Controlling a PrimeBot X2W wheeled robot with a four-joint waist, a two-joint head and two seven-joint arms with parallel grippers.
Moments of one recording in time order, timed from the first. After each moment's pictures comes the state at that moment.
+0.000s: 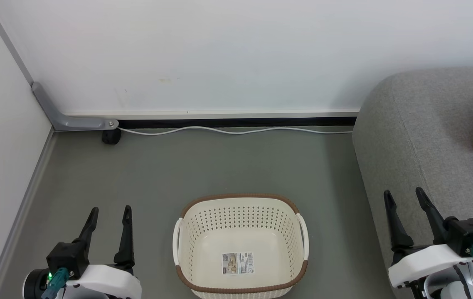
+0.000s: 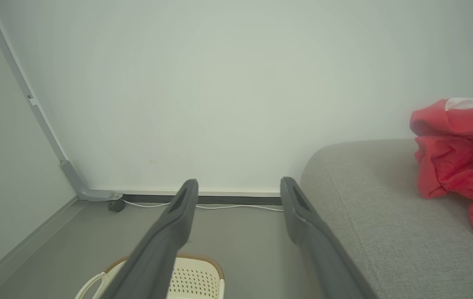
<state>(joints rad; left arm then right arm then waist) -0.06 0.04 0.01 0.32 -0.17 -0.04 -0.26 -0.13 -0.10 0.07 0.34 0.22 0.13 -0.26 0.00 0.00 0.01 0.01</state>
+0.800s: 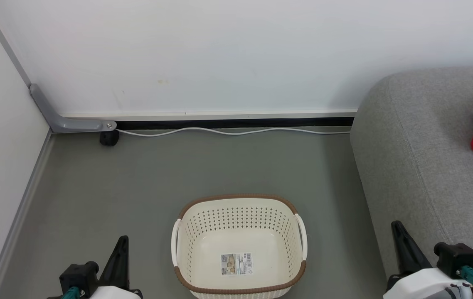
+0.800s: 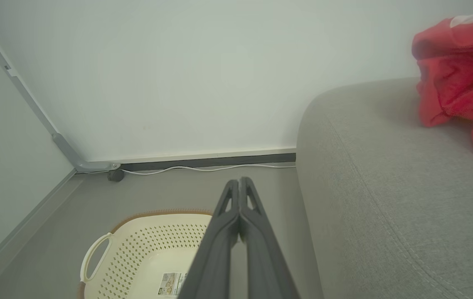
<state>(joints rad) -0.01 0.02 -0.02 0.41 -0.20 -0.05 -0.25 -0.07 -0.08 0.07 0.43 0.24 0.13 -0.25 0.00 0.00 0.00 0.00</state>
